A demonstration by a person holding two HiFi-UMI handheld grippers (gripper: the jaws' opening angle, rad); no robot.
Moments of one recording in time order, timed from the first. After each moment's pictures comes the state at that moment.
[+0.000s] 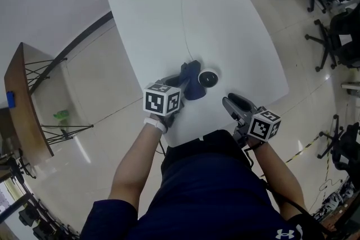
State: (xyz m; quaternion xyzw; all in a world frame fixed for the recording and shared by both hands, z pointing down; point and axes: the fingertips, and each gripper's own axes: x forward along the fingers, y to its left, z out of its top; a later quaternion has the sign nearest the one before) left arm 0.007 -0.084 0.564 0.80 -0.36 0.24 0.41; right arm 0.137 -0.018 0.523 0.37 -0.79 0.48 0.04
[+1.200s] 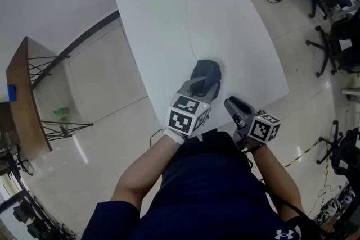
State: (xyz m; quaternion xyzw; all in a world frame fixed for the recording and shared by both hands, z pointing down) left arm 0.083 -0.062 0.482 0.87 -0.35 0.18 0.31; right arm 0.139 -0.005 0.526 0.38 -0.78 0.50 0.02
